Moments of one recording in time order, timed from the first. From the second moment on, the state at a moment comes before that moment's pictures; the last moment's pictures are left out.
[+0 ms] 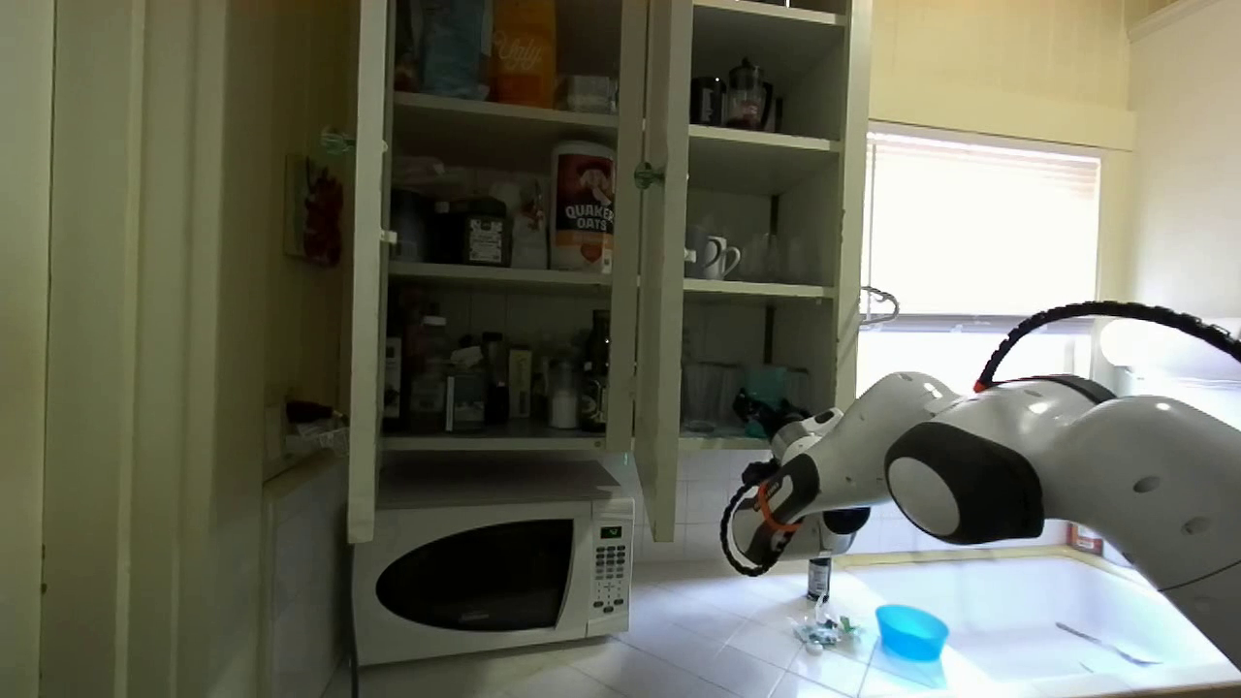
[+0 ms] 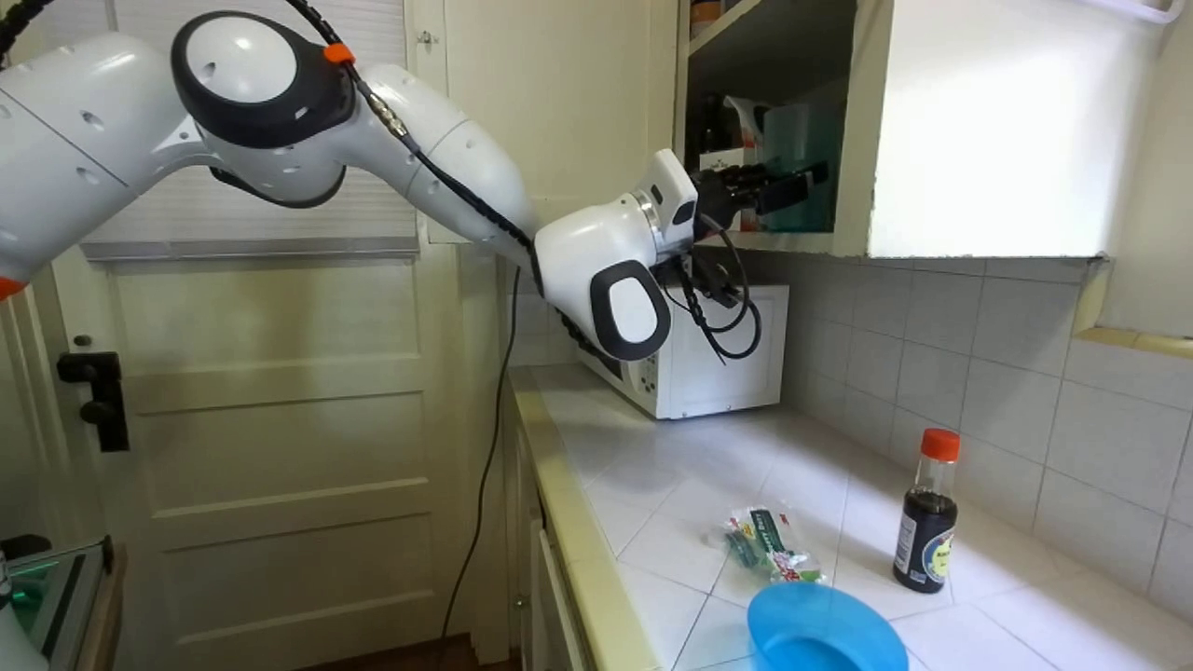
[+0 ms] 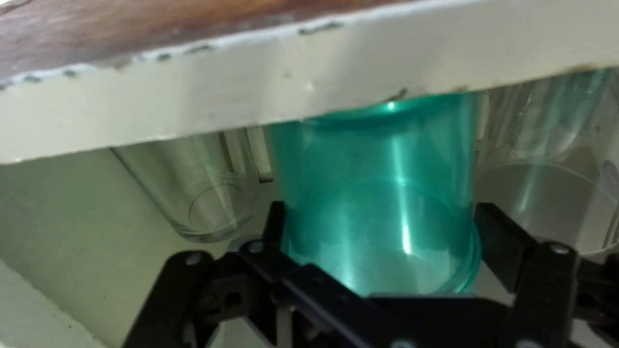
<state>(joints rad) 0.02 0.80 -0.43 -1.54 0.28 4.22 0.28</state>
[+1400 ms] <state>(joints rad) -0.22 0.76 -0.10 -1.50 0.07 4.17 0.17</state>
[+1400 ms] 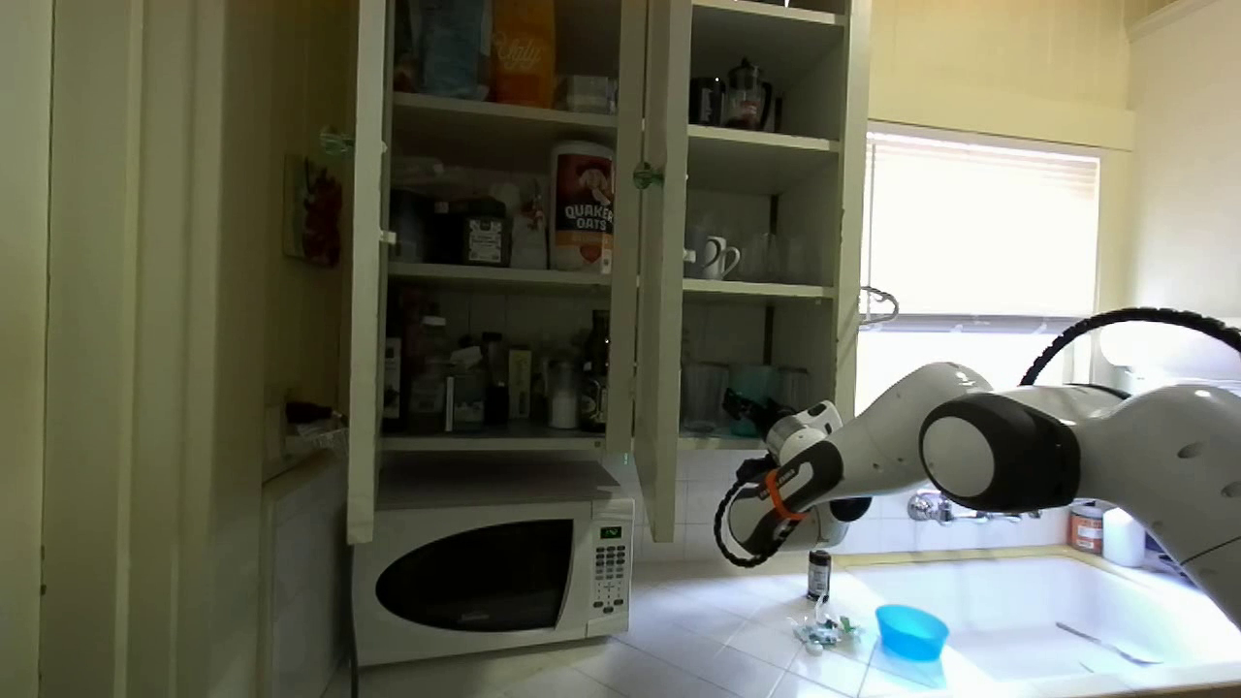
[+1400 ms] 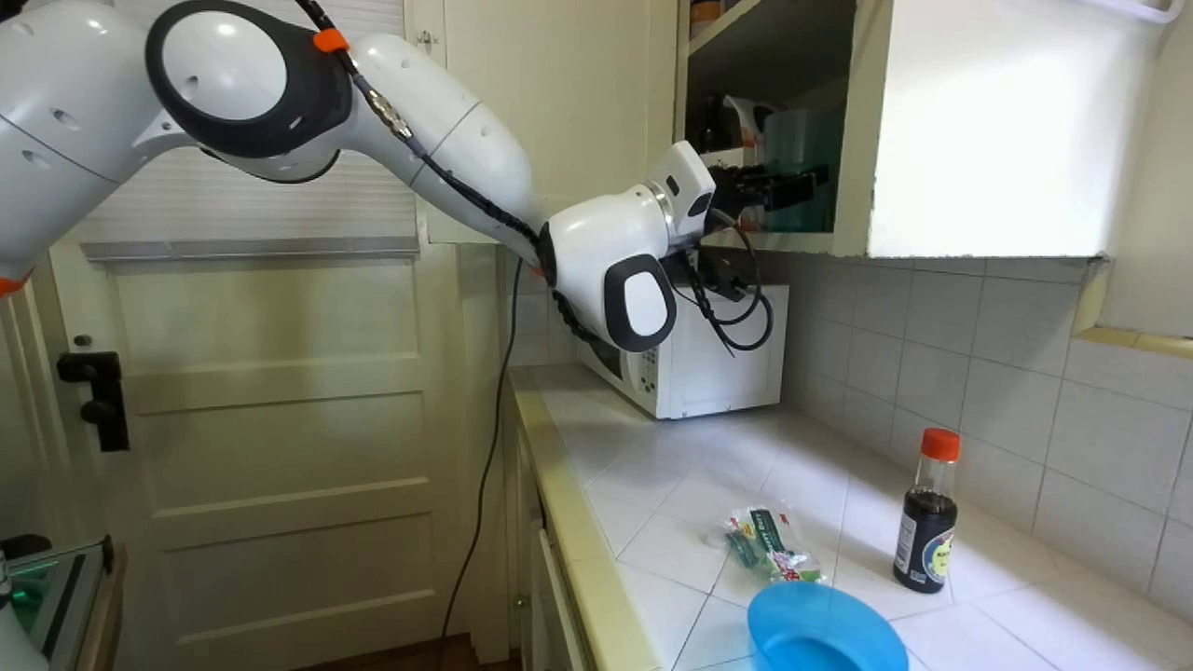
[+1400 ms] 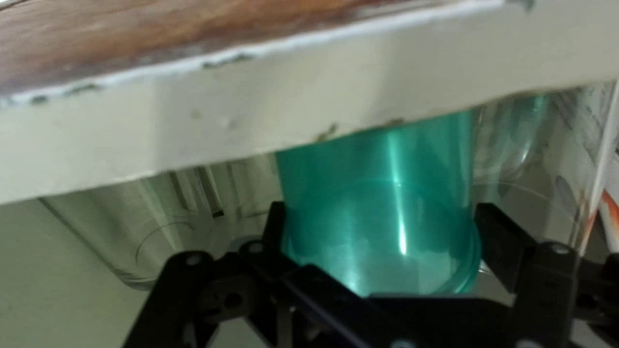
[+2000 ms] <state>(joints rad) -0.22 0.78 -0.09 -1.52 0.07 4.15 0.15</state>
